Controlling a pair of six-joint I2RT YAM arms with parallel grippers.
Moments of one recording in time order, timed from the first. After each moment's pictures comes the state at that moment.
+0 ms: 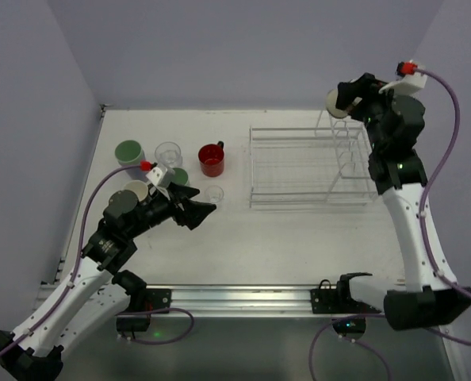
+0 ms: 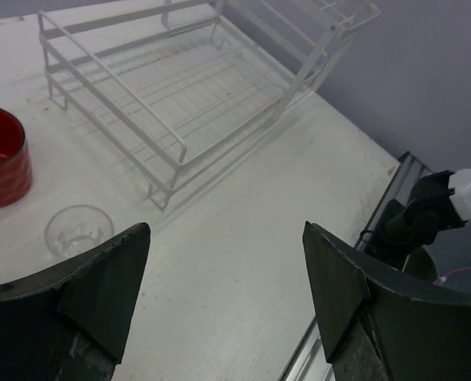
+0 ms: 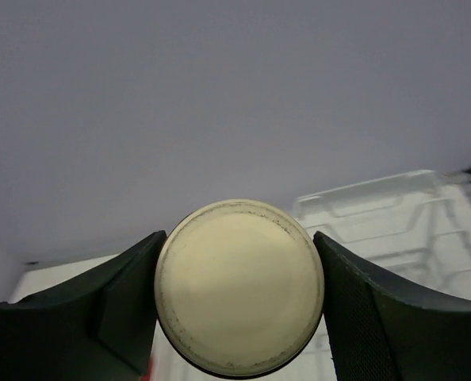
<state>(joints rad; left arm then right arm) -0.54 0.62 0.63 -0.12 0.37 -0.31 0.06 1.27 1.45 -0.18 0.14 0.32</state>
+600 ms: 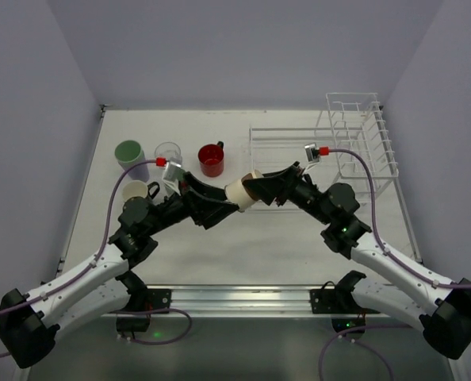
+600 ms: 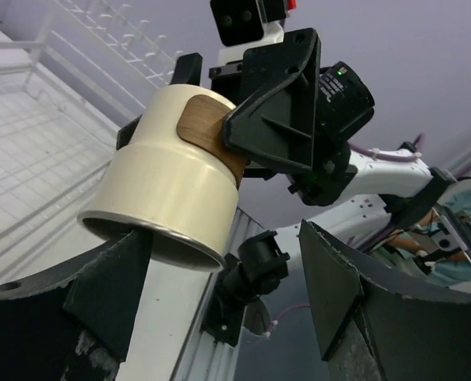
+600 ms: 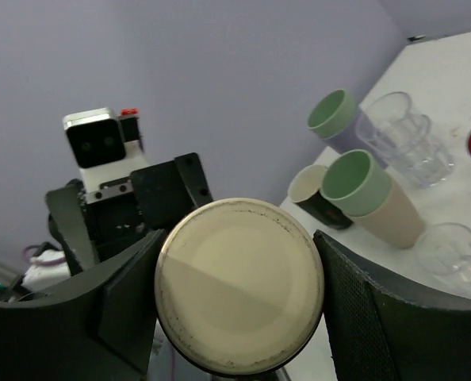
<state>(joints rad) -0.70 0.81 0.52 0.56 0.43 -0.81 0.68 0.93 0.62 0.51 -0.27 0.90</state>
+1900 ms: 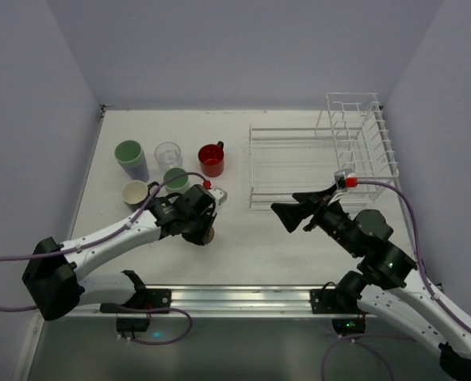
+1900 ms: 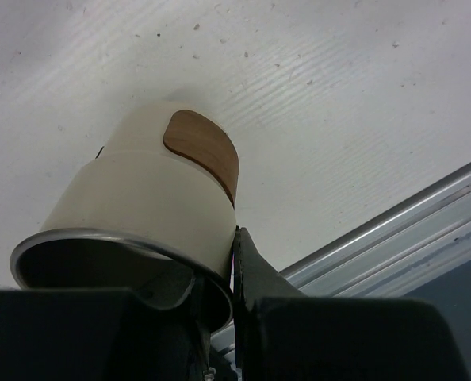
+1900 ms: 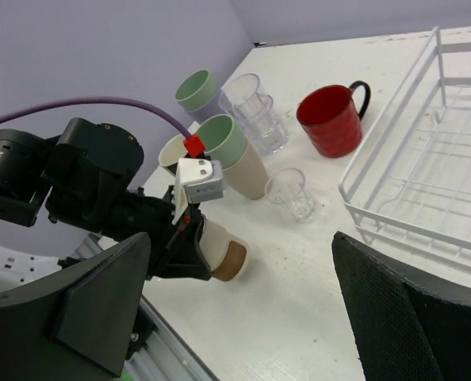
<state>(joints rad) -0.82 1.21 0.86 -0.75 0.02 -0.34 0.80 0.50 0.64 -0.15 0.06 0.54</state>
